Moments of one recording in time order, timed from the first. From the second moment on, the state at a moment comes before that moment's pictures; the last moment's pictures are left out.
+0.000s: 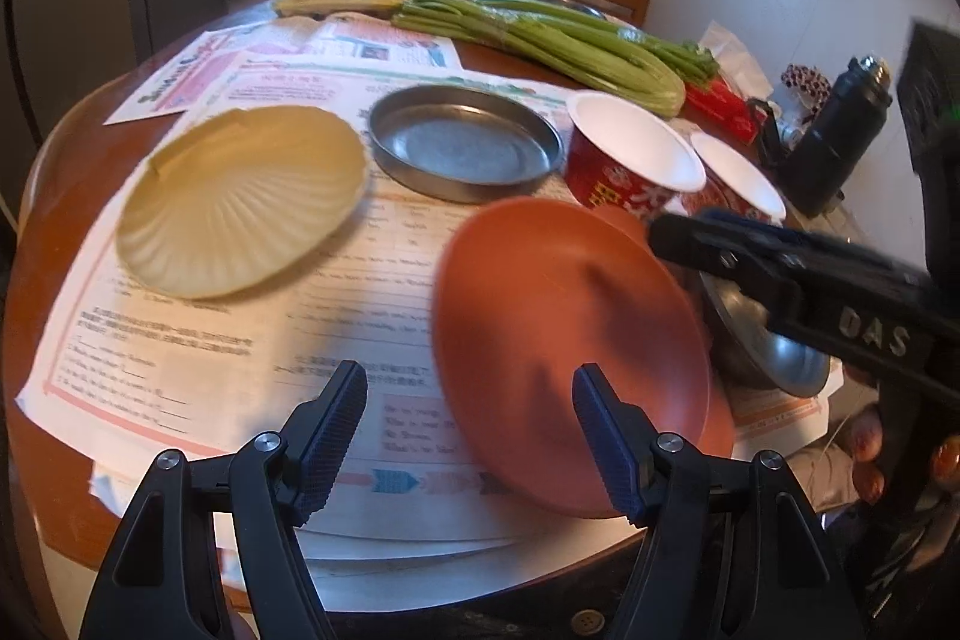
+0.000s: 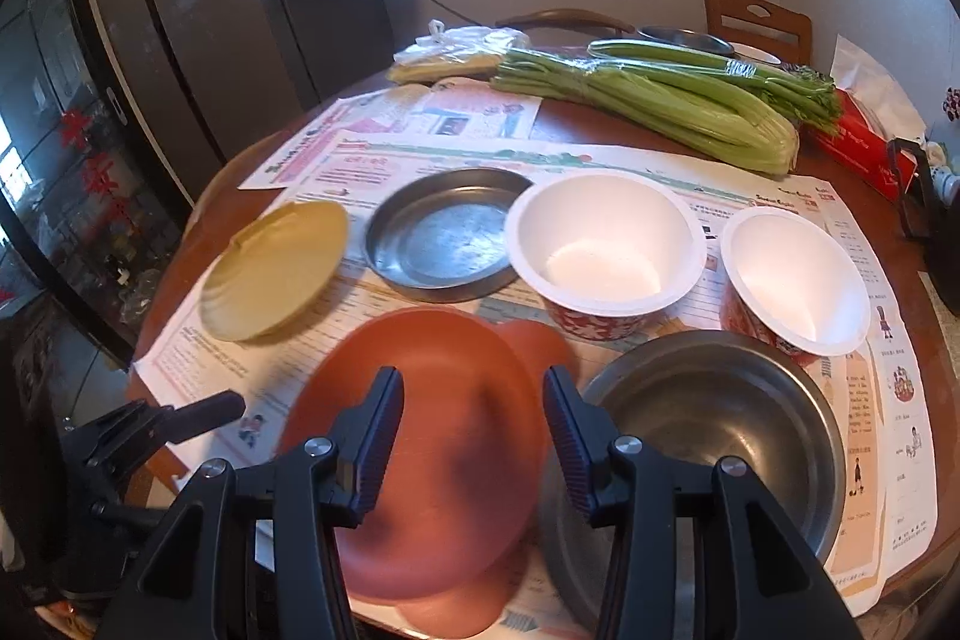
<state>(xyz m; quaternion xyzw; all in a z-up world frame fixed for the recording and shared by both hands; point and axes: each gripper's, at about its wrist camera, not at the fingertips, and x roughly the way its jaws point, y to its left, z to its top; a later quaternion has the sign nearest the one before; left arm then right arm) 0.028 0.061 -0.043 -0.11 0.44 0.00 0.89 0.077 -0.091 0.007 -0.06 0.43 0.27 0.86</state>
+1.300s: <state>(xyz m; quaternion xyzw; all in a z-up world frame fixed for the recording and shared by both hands) 0.055 0.092 -0.063 -0.10 0.44 0.08 0.89 0.101 -0.051 -0.020 -0.13 0.46 0.28 0.84</state>
